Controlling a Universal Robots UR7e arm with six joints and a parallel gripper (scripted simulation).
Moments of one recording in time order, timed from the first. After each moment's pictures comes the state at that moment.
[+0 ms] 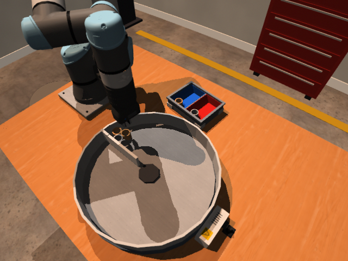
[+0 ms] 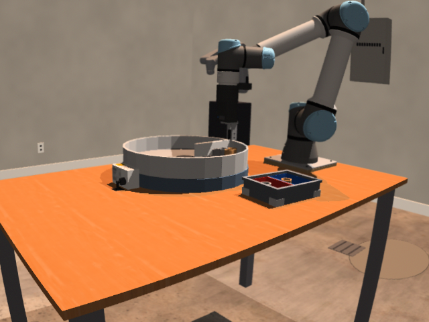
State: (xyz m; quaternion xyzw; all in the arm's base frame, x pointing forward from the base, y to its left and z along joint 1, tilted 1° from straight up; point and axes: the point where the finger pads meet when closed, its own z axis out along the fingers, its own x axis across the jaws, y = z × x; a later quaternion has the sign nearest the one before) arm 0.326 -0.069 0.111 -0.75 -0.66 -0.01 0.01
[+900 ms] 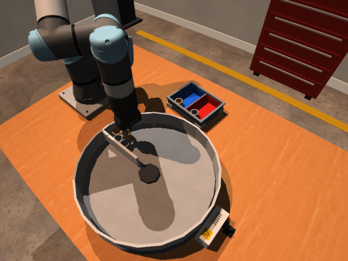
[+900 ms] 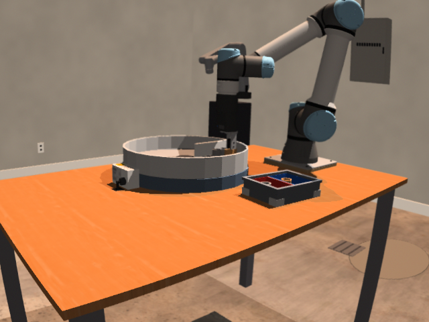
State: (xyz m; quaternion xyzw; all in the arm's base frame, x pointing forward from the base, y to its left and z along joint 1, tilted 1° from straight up) arm 0.326 -0.069 0.079 -0.75 -0.66 -0.01 0.01
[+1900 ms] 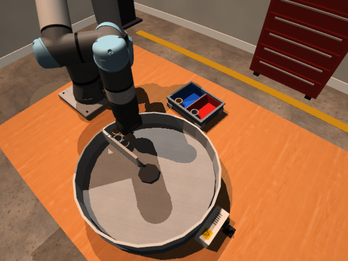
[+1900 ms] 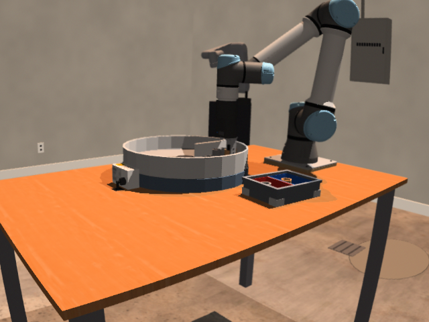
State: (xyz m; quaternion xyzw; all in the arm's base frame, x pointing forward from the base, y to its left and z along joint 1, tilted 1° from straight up) arm 0.326 -0.069 0.058 -0.75 -0.66 -0.01 0.01
